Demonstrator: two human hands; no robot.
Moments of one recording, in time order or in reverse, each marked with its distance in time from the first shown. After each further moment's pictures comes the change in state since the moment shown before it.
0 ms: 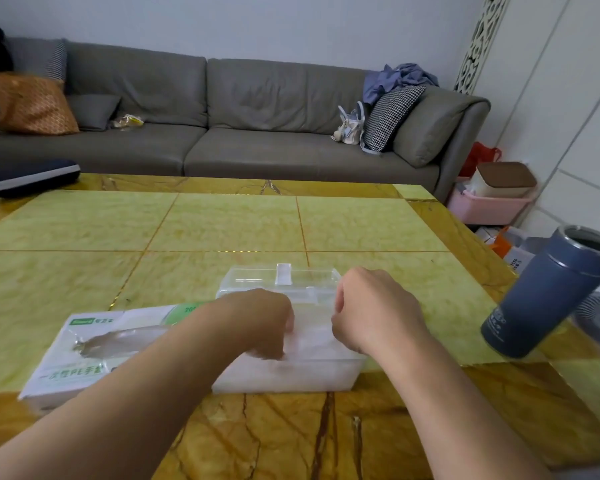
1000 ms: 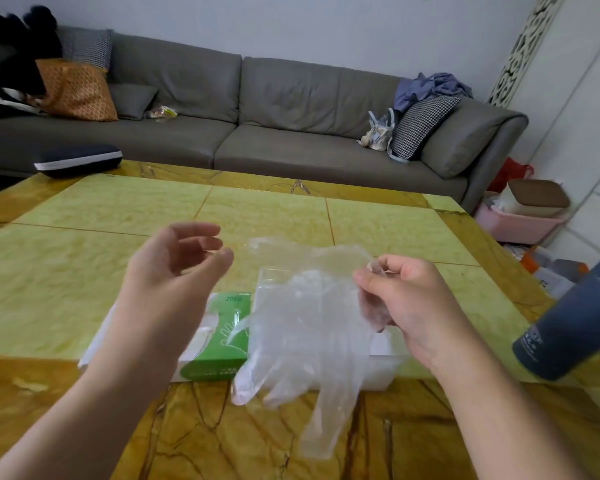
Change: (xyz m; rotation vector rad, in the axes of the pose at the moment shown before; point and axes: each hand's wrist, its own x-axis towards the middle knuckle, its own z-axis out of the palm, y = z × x) left_hand -0.099 -0.073 0.024 -1.400 1.059 -0.023; right_hand -0.003 -0.009 -0.005 1.172 -0.029 0.007
